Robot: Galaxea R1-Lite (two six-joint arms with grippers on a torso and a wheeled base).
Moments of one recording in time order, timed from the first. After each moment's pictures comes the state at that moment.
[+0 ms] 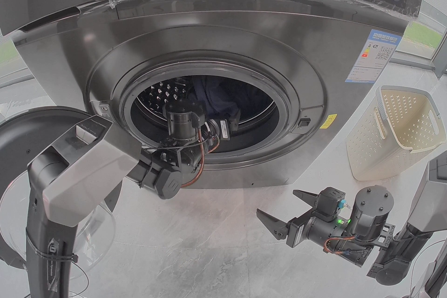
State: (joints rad) left arm -0.54 2.37 -1.42 -0.97 0.19 -0.16; right arm 0.77 1.97 -0.25 -1.54 -0.14 0.18
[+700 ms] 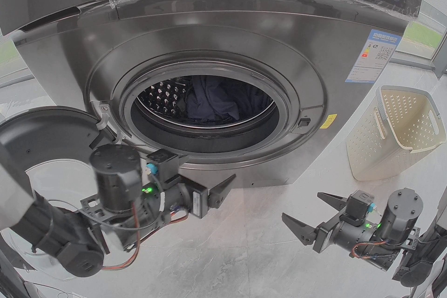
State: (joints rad) left arm -0.71 1.80 -0.54 -1.10 0.11 -0.05; right arm 0.76 1.82 -0.10 -1.54 -0.18 0.18
